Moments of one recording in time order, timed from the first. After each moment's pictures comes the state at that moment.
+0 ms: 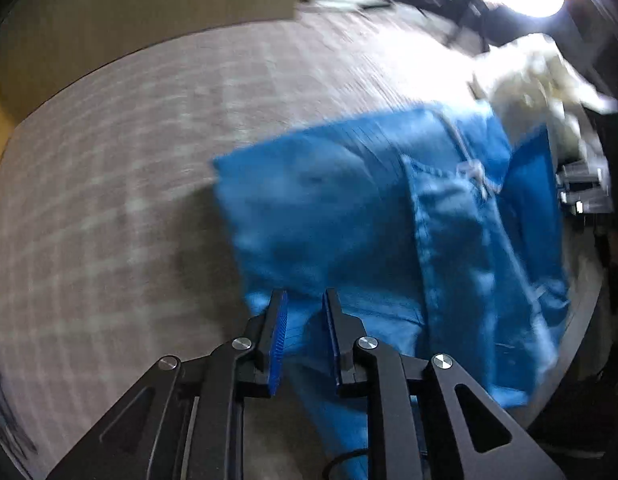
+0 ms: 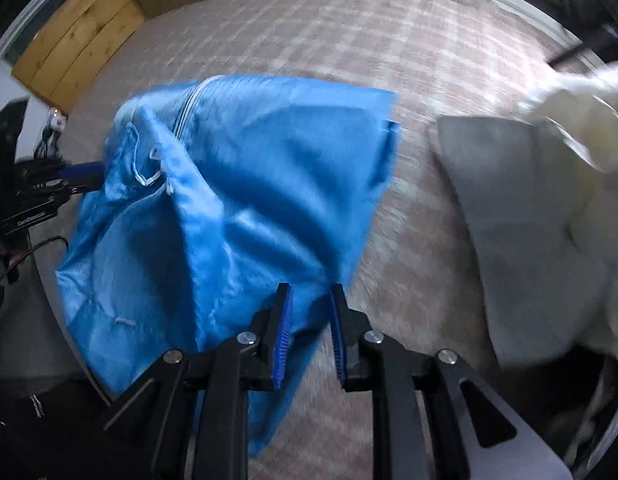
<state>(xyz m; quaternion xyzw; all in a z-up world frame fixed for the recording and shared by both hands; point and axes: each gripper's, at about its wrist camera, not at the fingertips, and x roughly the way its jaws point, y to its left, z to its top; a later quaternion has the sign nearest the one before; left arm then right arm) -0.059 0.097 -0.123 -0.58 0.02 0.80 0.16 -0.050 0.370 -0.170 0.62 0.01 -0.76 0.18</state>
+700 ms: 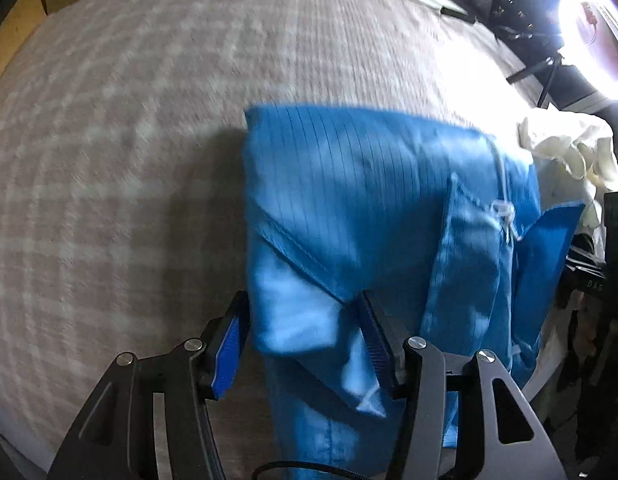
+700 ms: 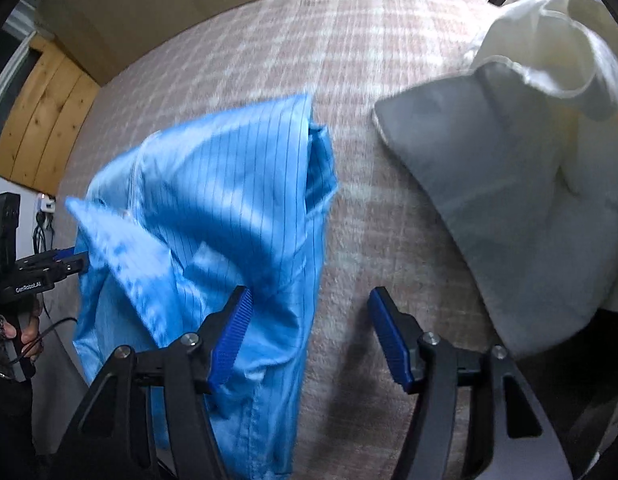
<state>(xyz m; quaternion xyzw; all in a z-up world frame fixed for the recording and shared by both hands) -0.044 0.090 -0.140 -0.65 -0.09 0.75 0.10 -0.055 0.407 -0.202 0.62 -0.09 -0.77 0.14</state>
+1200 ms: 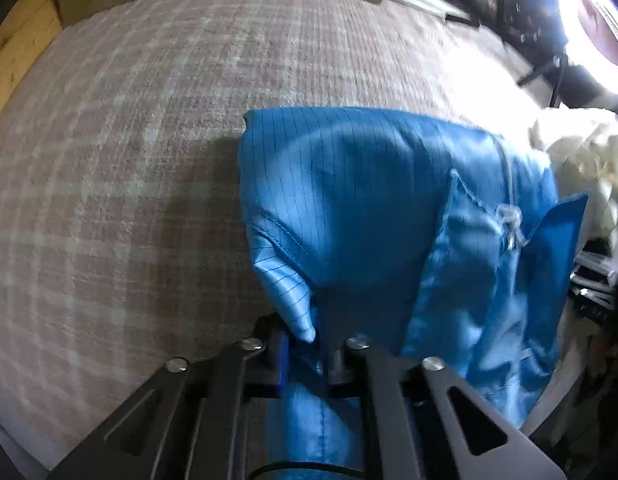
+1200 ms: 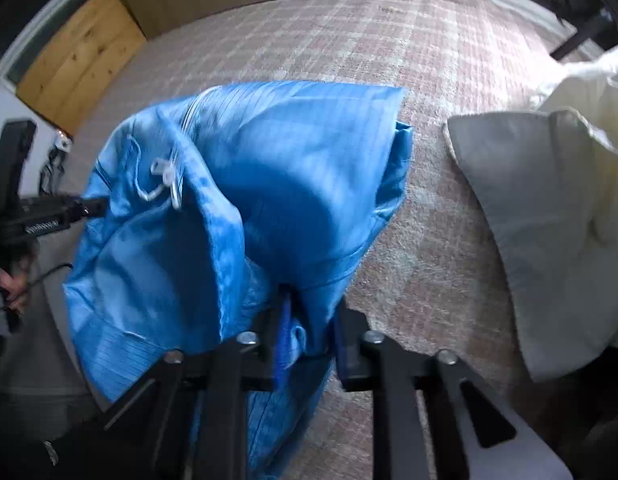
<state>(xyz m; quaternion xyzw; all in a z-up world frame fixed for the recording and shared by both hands) -0.020 0.104 -0.141 -0.62 -0.09 0.78 0.06 -0.037 0.377 -0.208 0.60 -0.02 -0.78 0.21</state>
